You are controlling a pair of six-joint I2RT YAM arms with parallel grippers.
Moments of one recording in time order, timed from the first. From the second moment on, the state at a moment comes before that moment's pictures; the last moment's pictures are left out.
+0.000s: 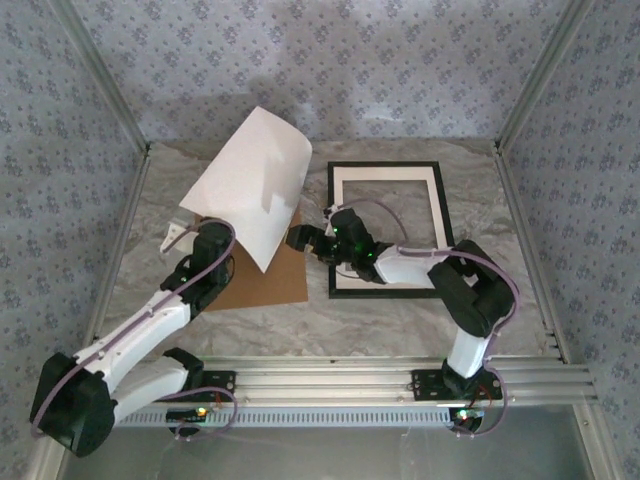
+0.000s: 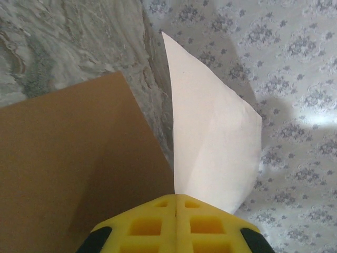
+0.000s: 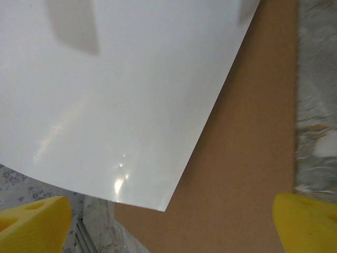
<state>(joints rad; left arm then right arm) -0.52 0.98 0.57 0.00 -0.73 -1.40 0.75 1.78 0.92 0.37 -0.29 1.01</state>
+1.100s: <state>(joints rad) -0.52 0.88 0.51 -0.07 -0.64 -1.49 0.77 1.94 0.98 0.63 -0.28 1.19</state>
